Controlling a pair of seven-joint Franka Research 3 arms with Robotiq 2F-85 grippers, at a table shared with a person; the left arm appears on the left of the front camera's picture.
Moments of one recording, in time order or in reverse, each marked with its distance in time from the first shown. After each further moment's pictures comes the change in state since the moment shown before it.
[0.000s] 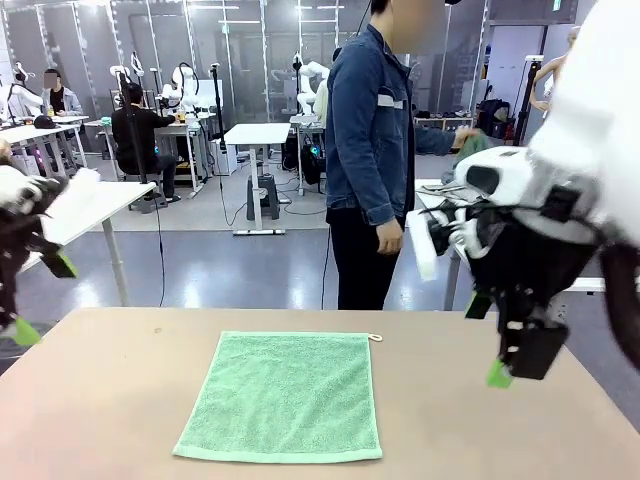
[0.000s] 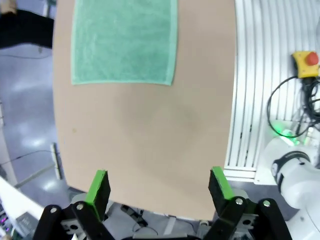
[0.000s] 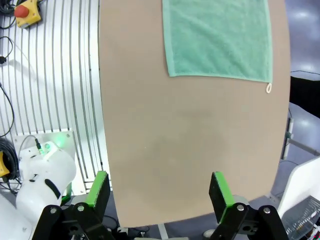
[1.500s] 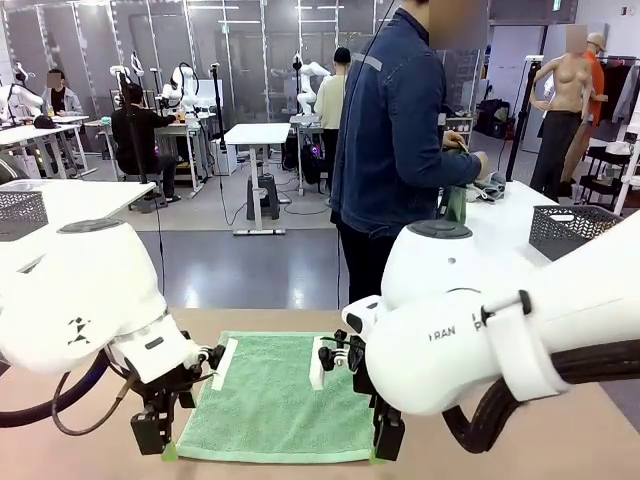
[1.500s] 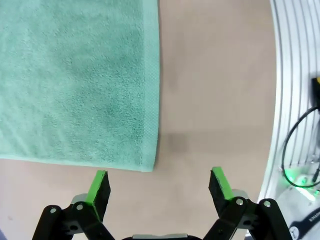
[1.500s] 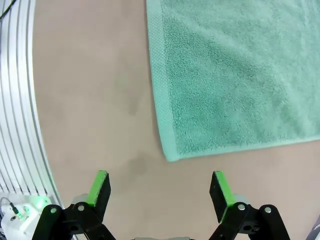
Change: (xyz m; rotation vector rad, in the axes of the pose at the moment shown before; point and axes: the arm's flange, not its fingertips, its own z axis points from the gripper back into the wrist) left arm 0.043 0.023 -0.274 -0.263 -0.015 0.006; right arm 0.066 -0.042 -0.227 0.104 -0.012 -0.055
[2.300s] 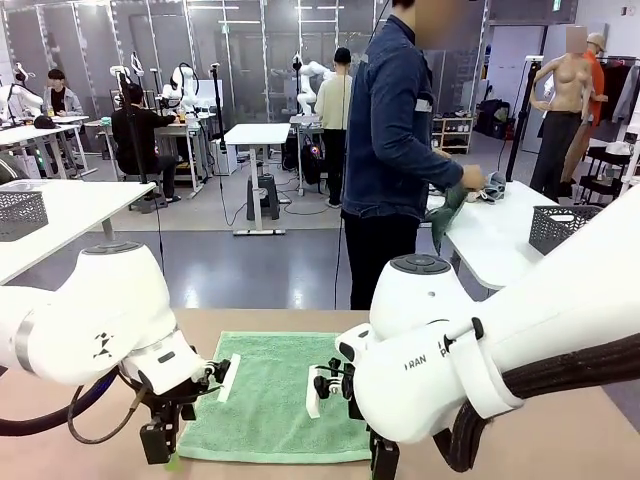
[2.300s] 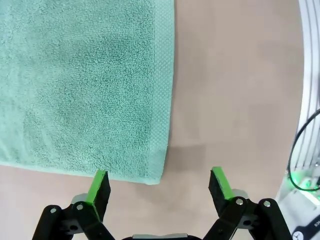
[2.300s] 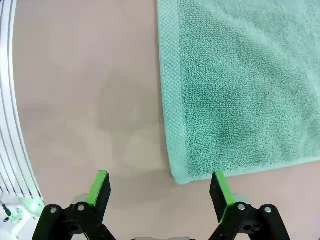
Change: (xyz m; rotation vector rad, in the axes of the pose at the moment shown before) left arm -0.005 0.016 -0.038 -0.034 0.035 0.030; right arm 0.000 0.000 -0.046 0.032 0.037 0.030
